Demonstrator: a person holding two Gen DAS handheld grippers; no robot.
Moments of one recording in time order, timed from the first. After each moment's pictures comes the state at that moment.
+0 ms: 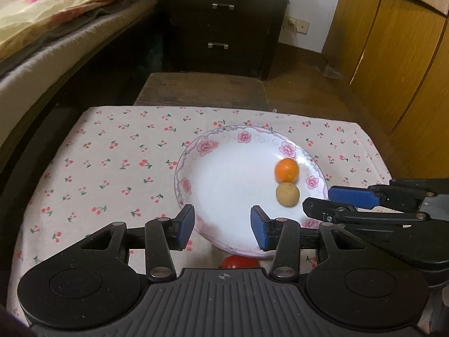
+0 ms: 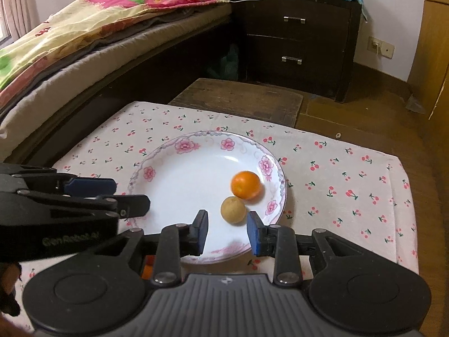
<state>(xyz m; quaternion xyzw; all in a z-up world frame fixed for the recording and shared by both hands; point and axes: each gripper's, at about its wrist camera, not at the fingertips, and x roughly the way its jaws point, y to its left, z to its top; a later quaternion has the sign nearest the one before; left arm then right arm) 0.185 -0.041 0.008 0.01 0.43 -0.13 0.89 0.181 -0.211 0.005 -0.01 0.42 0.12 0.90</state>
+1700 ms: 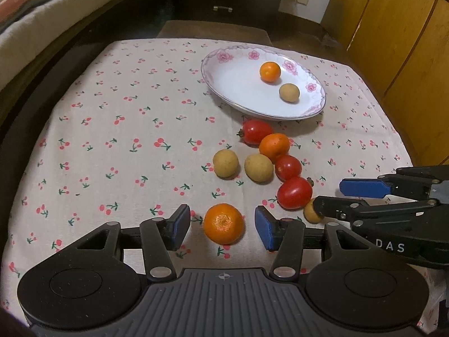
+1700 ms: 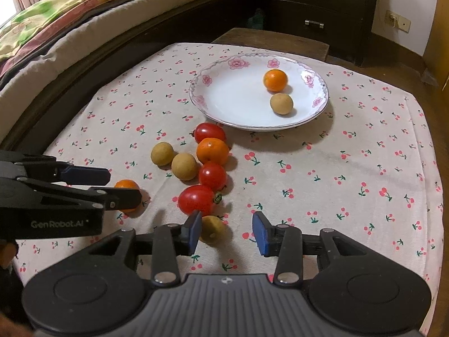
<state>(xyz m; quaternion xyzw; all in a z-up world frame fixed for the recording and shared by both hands) 0.085 0.004 -0.026 0.01 0.48 -0.14 0.86 0.078 -0.182 -0.025 -0.02 0.48 0.15 0.86</state>
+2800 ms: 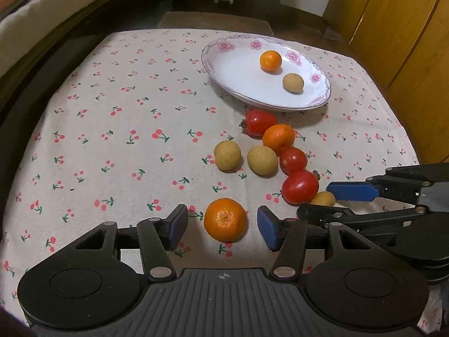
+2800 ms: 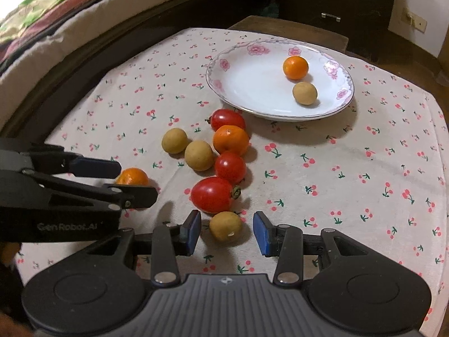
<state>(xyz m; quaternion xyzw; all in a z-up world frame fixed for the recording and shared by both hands) 0.089 0.002 -0.035 0.01 0.50 -0.13 0.86 0.085 -0.167 -0.040 -0.04 0.50 0.18 0.85</state>
